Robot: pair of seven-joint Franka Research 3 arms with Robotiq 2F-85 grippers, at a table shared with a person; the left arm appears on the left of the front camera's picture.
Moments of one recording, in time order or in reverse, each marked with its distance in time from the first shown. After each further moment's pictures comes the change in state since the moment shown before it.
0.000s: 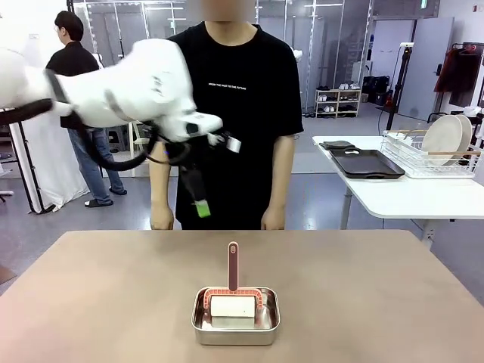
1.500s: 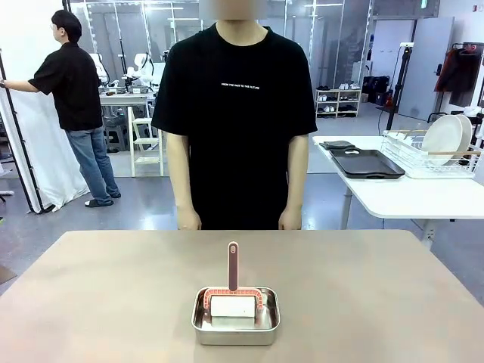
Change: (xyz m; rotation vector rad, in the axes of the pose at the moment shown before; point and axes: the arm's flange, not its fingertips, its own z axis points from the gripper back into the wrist) left arm -0.538 0.096 0.024 -0.704 -0.953 0.840; right arm 0.000 0.000 0.000 0.000 0.000 0.000
